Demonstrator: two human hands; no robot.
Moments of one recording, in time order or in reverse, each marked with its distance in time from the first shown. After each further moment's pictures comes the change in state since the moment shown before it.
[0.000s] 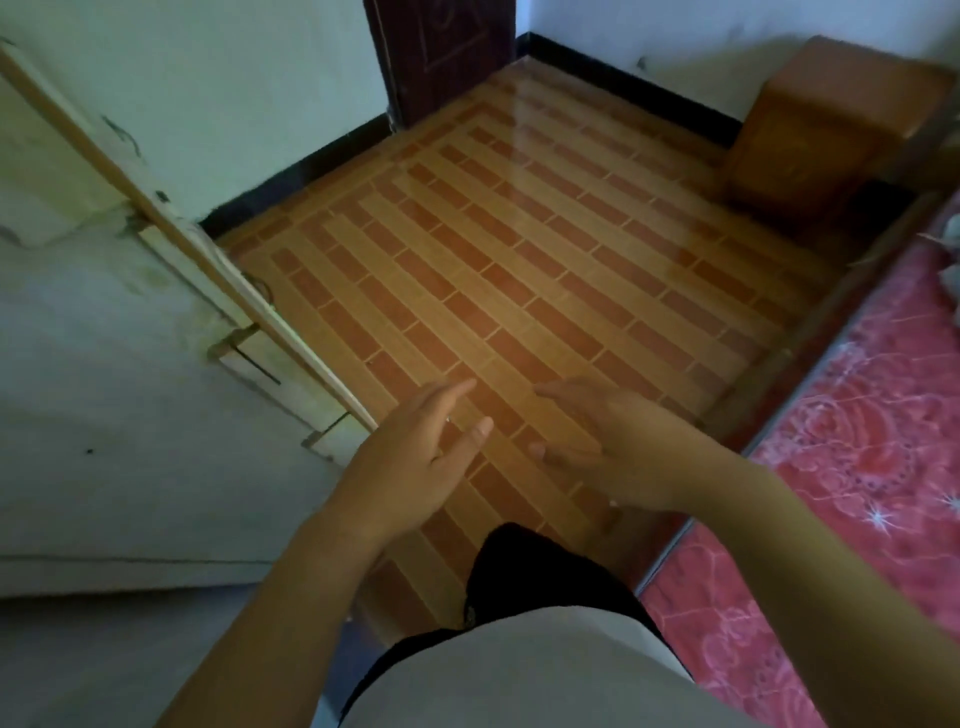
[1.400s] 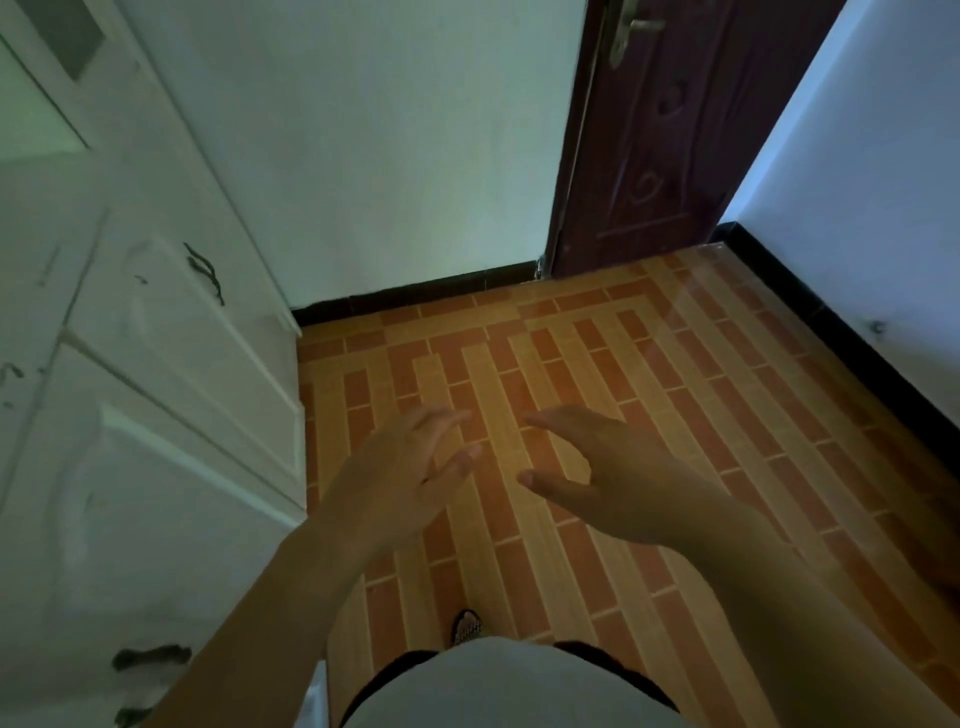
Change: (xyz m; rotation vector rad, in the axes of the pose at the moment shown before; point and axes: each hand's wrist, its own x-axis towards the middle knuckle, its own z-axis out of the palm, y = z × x) left_hand 0.627 -0.133 -0.371 0.080 0.355 -0.229; right_hand 0.766 0.012 -0.315 -0.200 -0.215 -0.325
